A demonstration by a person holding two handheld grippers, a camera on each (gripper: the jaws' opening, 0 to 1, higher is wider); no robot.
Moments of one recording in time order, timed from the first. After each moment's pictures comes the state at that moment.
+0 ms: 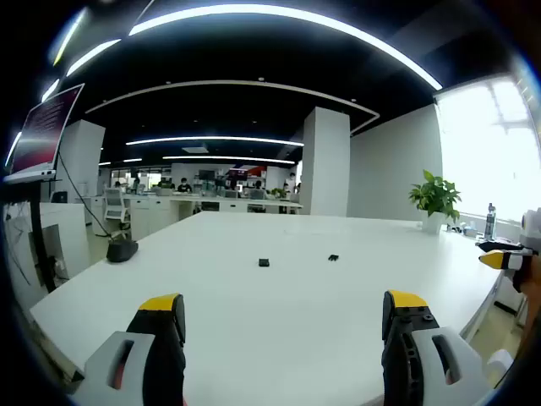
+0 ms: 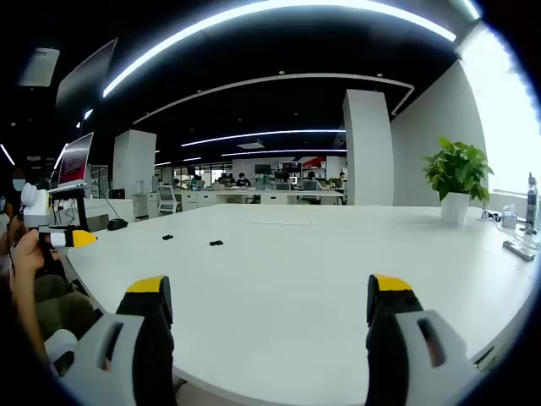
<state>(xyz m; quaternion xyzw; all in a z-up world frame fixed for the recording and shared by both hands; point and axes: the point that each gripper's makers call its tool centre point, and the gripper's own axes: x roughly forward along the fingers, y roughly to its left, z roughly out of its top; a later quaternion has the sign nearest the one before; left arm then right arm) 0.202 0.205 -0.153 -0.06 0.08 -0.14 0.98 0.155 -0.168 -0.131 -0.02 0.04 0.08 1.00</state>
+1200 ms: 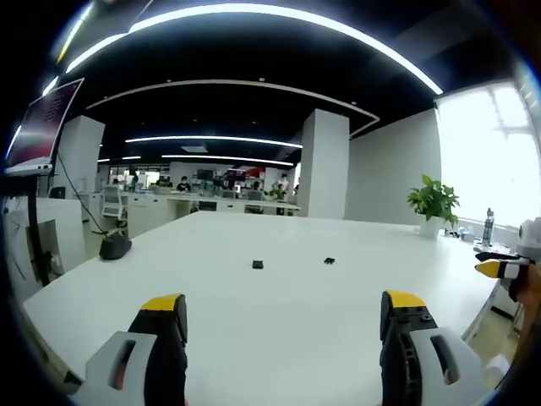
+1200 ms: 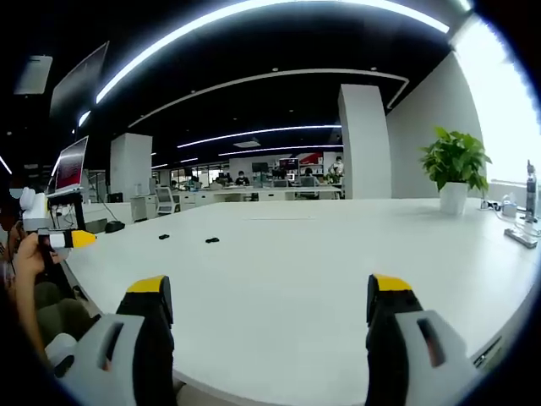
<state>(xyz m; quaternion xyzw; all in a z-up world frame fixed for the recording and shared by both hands) 0.209 0.198 -0.151 -0.07 0.08 -0.15 0.98 0.162 -0.172 -0.139 0.00 0.04 0.08 1.00</state>
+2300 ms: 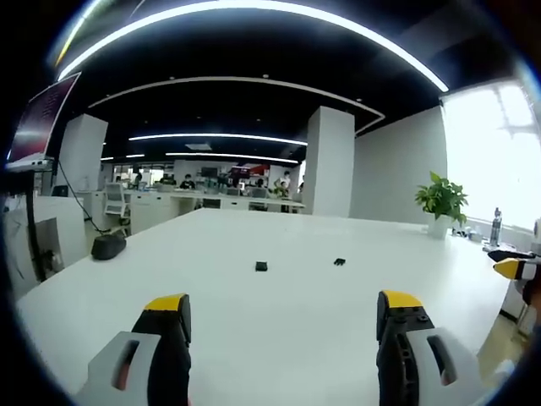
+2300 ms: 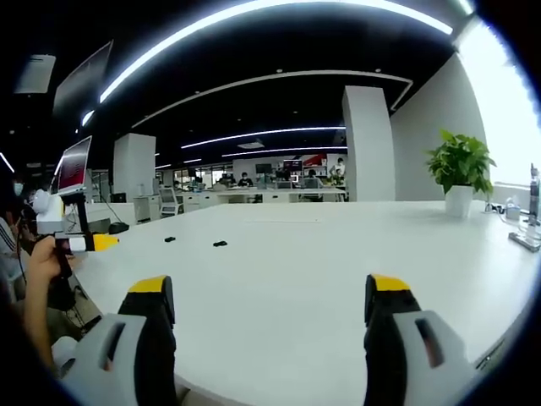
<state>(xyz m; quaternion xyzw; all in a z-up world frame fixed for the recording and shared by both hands) 0.244 0.191 -0.161 -0.07 0.09 -0.14 0.98 0.165 -0.158 -0.135 -0.01 0.04 0.09 1.00</state>
